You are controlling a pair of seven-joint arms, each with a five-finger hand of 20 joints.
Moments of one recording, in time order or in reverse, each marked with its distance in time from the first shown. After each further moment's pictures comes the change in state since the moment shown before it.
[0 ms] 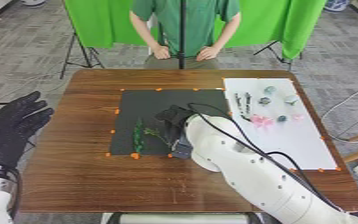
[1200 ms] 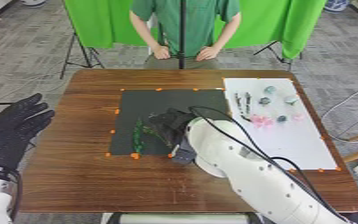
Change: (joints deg) left arm 0.6 0.0 0.0 0.1 0.0 -0.3 -0.3; right arm -3.8 1.0 2.4 -4.5 0.7 -1.9 -2.9
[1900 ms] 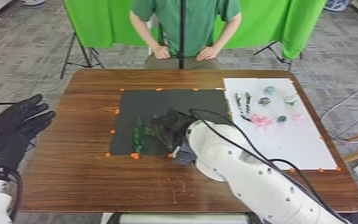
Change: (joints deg) left arm 0.3 0.3 0.0 0.0 -0.1 0.1 0.0; right arm -0.7 0.5 -0.4 0.0 -2.1 0.9 -0.8
